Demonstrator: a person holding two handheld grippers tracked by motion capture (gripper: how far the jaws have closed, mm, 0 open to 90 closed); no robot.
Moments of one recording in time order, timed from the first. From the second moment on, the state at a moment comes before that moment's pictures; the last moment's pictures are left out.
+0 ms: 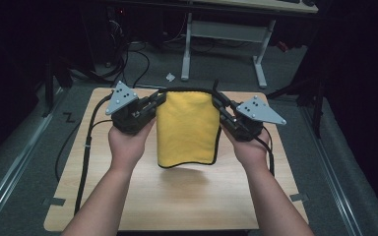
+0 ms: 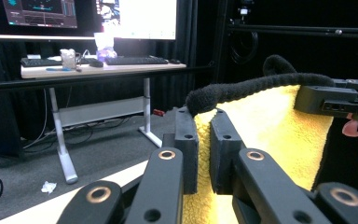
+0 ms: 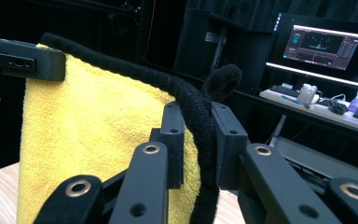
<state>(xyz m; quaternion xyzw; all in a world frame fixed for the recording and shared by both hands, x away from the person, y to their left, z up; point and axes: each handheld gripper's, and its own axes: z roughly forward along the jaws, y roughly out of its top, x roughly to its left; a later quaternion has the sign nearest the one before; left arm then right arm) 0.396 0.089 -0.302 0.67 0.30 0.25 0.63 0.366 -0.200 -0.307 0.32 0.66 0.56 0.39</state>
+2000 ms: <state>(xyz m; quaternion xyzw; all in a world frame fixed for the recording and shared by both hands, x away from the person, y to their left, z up) 0.545 0.076 -0.392 0.76 0.35 0.18 0.52 0.515 -0.216 -0.377 0.36 0.74 0.45 0.34</state>
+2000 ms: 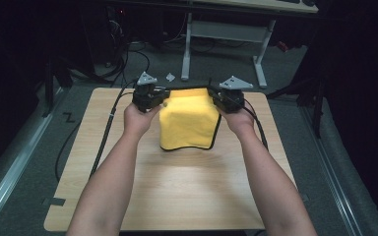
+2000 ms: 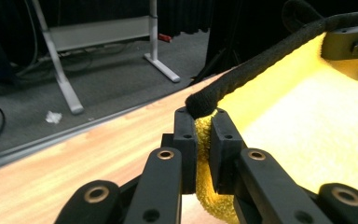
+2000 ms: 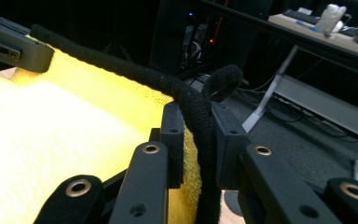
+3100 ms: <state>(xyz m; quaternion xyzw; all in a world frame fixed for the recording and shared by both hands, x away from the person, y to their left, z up) 0.540 0.078 -0.445 0.77 0.38 0.10 0.50 0.523 -0.230 -0.427 0.41 0.75 0.46 0.25</state>
